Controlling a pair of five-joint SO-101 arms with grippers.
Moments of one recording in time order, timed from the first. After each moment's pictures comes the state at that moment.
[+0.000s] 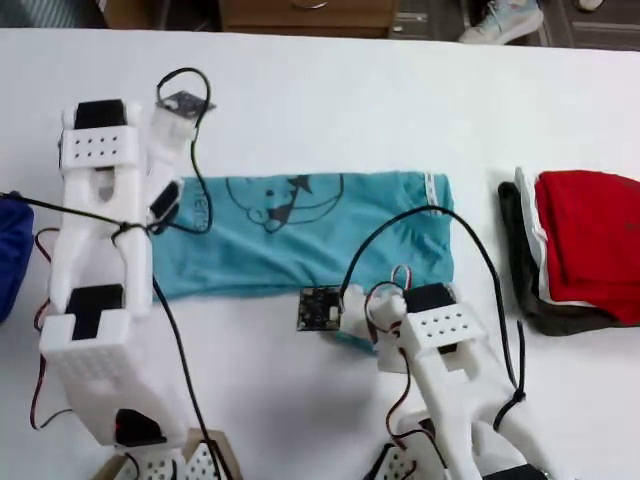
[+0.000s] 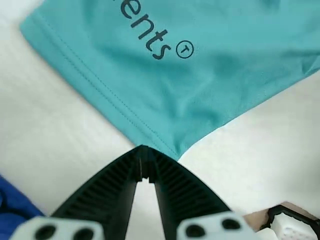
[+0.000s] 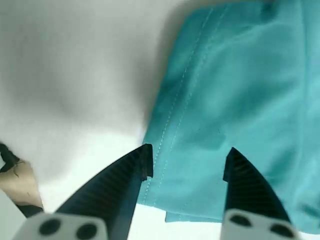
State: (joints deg) left arm -14.1 19.0 -16.6 100.7 -32.0; right arm -18.2 -33.6 64.6 64.3 71.8
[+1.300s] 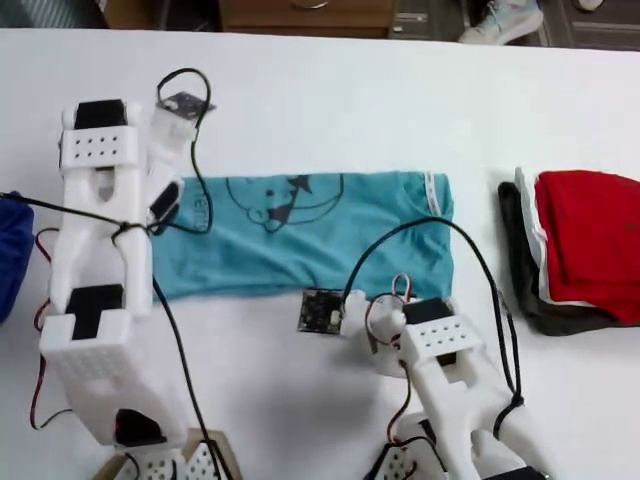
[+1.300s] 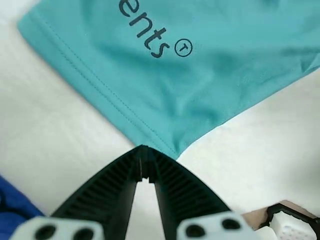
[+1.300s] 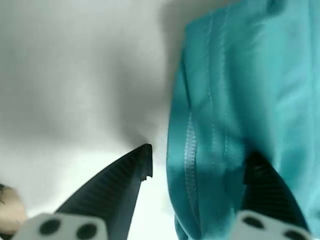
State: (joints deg) left arm -14.1 19.0 -16.6 101.1 -32.0; right arm -18.2 -34.1 70.9 55.2 68.6
